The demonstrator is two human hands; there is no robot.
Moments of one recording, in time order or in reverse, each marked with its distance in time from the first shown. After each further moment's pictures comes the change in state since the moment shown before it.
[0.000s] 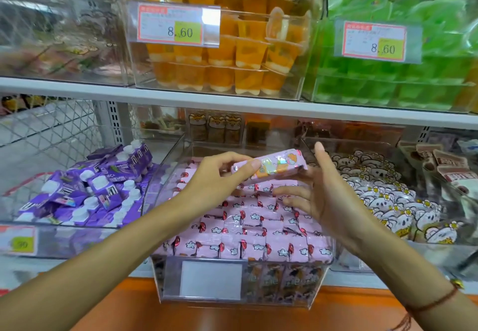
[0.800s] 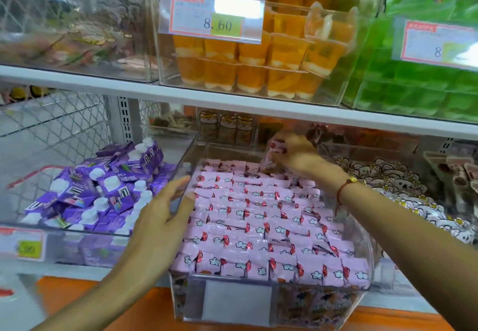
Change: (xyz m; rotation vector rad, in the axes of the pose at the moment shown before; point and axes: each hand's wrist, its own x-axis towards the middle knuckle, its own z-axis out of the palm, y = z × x) left_hand -0.053 -0.055 -0.062 0.260 0.370 -0.174; right_hand 0.154 0.001 0.023 -1.363 0.096 -0.326
